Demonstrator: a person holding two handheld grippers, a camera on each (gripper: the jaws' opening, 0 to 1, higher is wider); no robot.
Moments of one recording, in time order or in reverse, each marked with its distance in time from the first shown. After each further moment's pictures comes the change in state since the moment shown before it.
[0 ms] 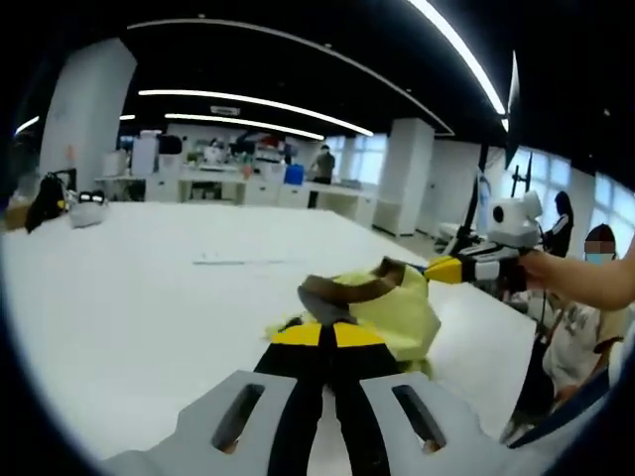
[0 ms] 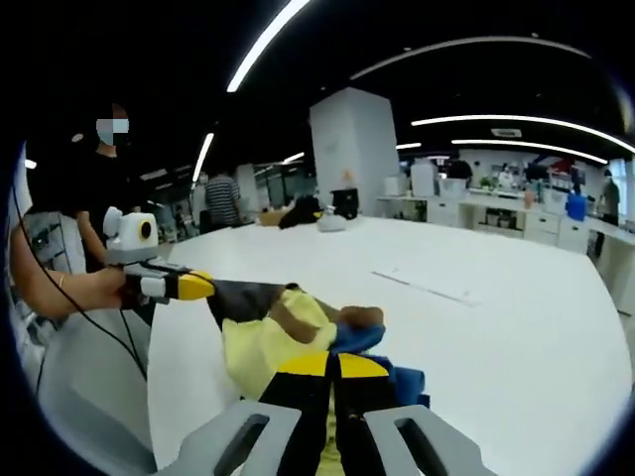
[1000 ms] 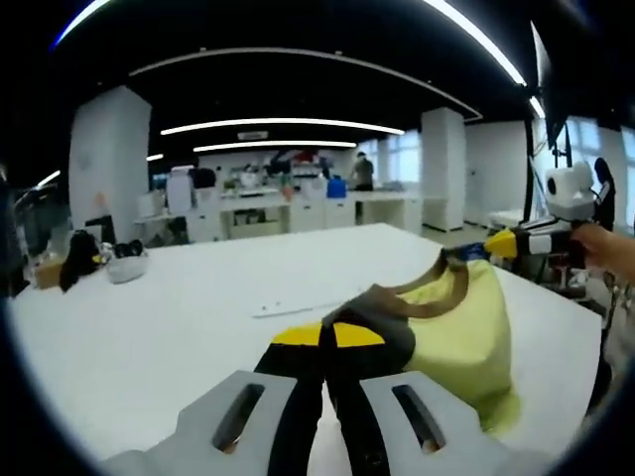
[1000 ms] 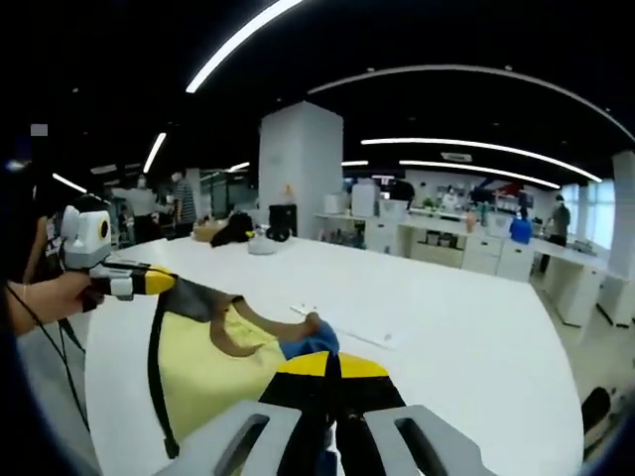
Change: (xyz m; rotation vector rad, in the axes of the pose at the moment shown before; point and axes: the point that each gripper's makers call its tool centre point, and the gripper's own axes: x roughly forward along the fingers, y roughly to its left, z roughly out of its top) left arm 0.074 0.079 0.050 0.172 0.018 0.218; right arm 0.027 -0.093 0.058 -0.034 -0.039 -0.302
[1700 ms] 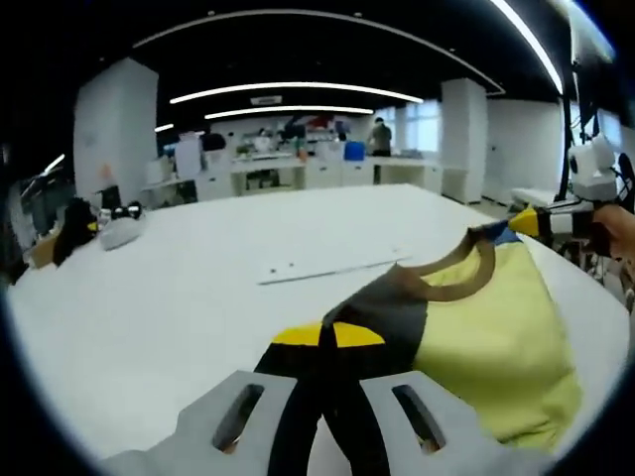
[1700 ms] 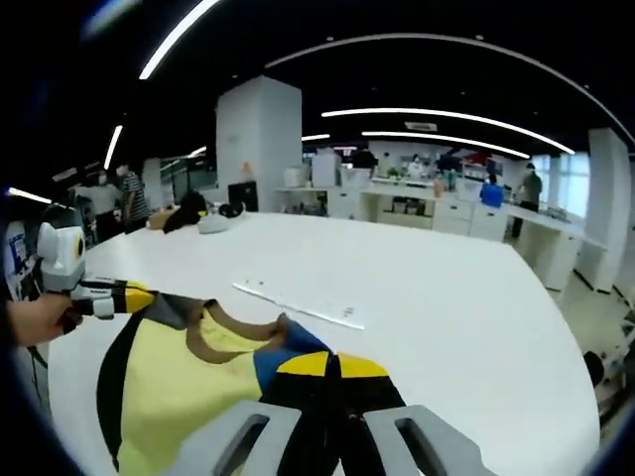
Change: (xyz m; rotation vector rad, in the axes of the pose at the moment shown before) left arm 0.090 0.031 -0.071 -0.012 0.162 0.052; right arm 0.083 -0.051 -0.053 0.100 0.121 -0.127
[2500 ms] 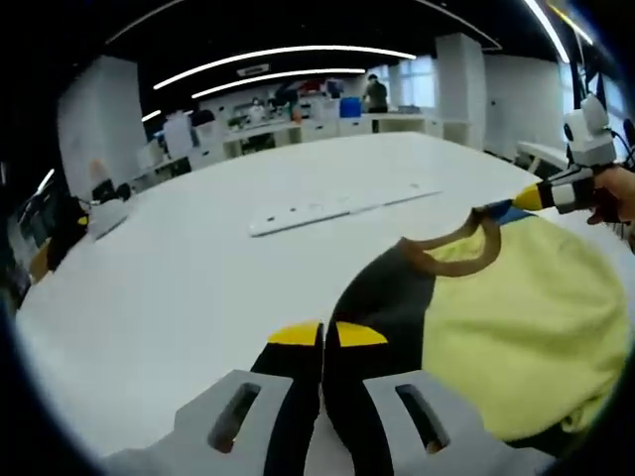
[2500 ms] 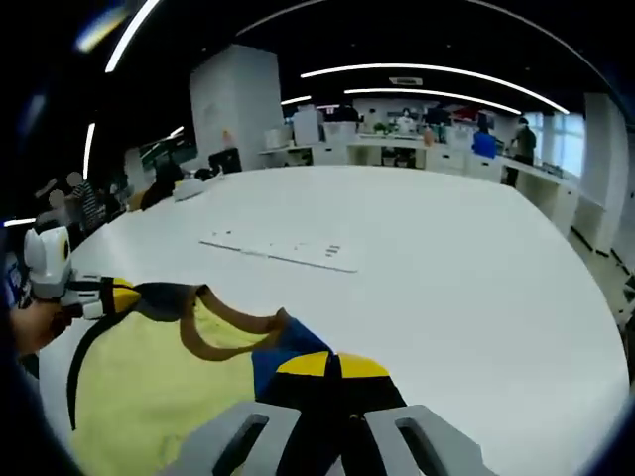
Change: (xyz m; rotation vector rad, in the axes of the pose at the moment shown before) left arm 0.034 0.010 -0.051 0.072 0.150 0.016; right arm 0.053 -0.018 -0.060 0.090 0.166 -0.023
